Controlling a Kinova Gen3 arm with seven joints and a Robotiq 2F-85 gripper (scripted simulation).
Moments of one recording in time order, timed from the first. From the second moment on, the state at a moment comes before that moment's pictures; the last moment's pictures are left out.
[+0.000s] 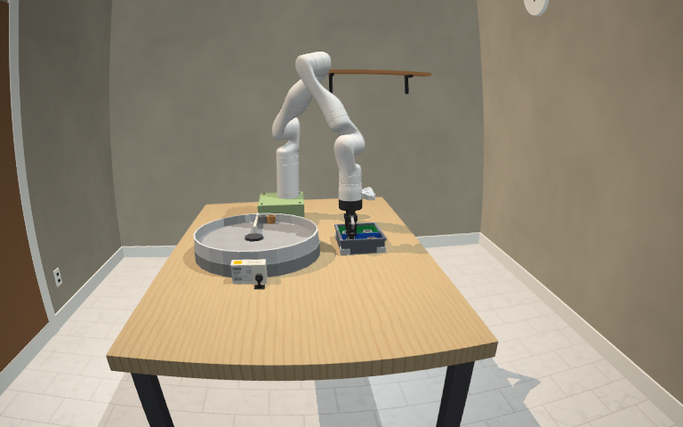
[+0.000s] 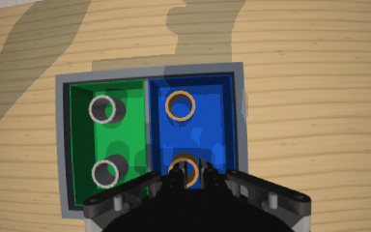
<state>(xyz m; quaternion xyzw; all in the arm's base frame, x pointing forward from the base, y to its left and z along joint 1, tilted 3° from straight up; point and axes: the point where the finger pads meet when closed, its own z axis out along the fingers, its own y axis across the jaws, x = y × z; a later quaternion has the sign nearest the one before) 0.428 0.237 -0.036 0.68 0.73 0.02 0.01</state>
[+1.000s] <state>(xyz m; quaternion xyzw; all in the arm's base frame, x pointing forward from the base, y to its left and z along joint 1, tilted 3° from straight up) 0.429 0.237 -0.031 0.68 0.73 0.02 0.01</state>
